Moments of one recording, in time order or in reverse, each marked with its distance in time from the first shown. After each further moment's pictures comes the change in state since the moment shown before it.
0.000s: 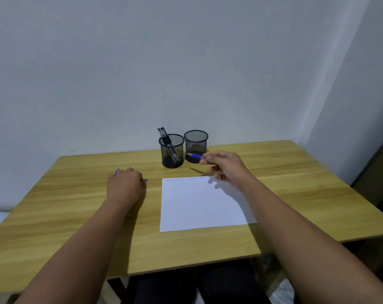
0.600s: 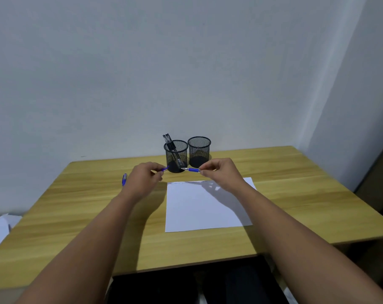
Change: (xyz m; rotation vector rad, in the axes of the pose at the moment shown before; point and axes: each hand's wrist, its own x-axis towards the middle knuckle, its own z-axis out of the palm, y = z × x) left_hand -0.011 0.018 -0.045 -0.946 0.003 0.059; right_hand -0.002 0.014 0.016 -0.398 0.020 -0.281
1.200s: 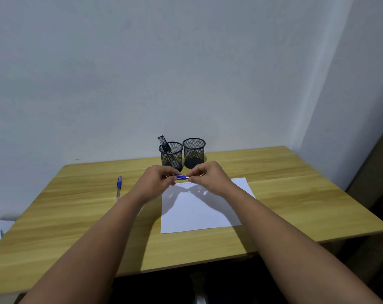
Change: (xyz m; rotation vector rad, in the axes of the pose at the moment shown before) left_hand -0.005 0.029 0.017 -0.038 -0.219 0.131; right_hand -0.010 -0.013 0.012 -0.089 -0.111 -0.027
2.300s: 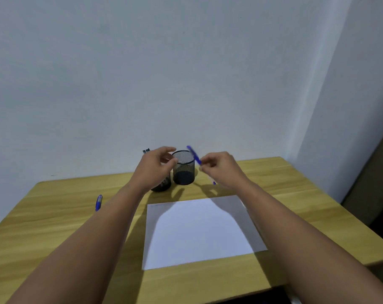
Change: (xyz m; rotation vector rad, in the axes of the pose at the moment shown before) left_hand 0.093 0.034 0.003 -0.050 0.182 0.067; right_hand 0.056 0.001 -0.075 -0.196 0.191 -0.040
